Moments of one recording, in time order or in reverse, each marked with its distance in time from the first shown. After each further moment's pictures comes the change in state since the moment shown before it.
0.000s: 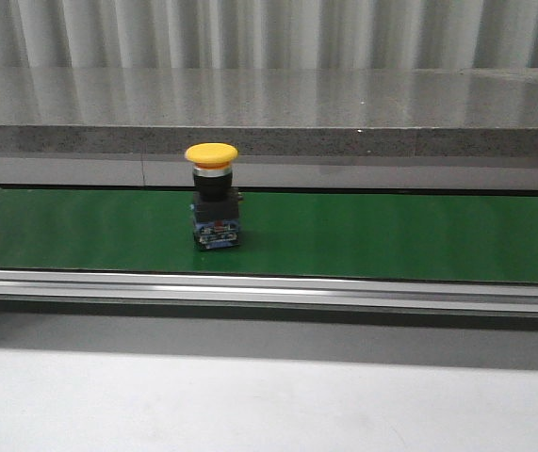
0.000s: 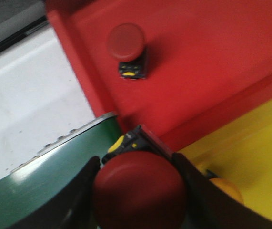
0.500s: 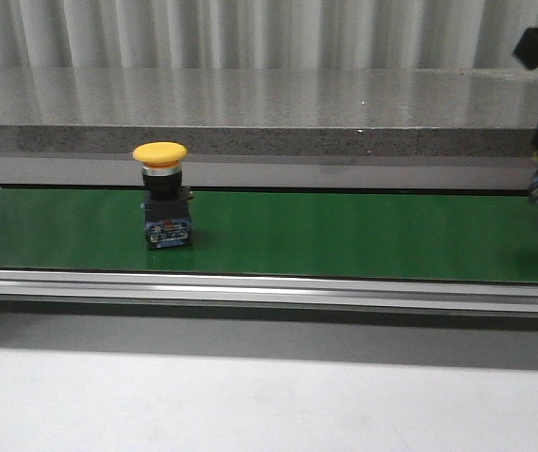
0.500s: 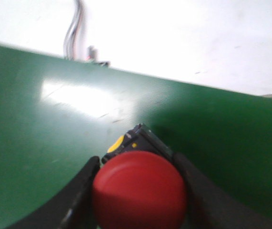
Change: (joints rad) left arm 0.000 0.000 0.000 0.000 0.000 0.000; right arm 0.525 -0.004 0.000 0.004 0.104 -0.159
